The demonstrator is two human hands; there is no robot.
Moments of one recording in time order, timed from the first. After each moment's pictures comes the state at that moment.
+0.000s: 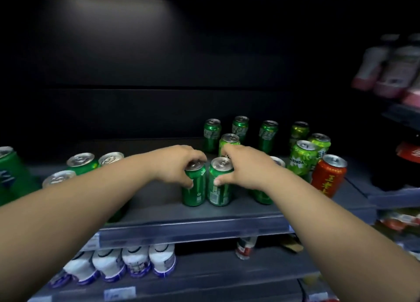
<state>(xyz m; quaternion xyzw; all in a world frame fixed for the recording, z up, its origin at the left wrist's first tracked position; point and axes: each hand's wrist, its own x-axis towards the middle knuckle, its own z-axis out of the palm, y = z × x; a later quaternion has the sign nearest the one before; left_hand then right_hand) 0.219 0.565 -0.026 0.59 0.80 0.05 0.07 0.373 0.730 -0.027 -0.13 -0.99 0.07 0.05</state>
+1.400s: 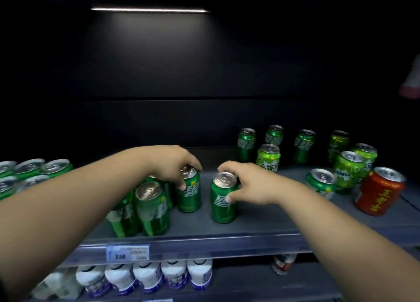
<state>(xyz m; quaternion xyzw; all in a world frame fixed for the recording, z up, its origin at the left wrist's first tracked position) 0.138 0.485 0.009 0.54 0.83 -0.05 0.14 0.313 0.667 -0.036 -0.06 -0.97 0.23 0.00</state>
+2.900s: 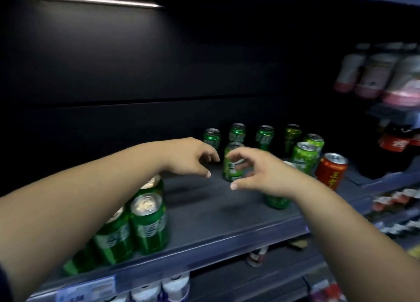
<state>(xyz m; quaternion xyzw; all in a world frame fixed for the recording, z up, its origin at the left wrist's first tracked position) 0.169 0.579 0.014 0.68 0.73 0.04 0.11 0.371 0.701 -0.019 -0.16 -0.91 0.35 0.13</state>
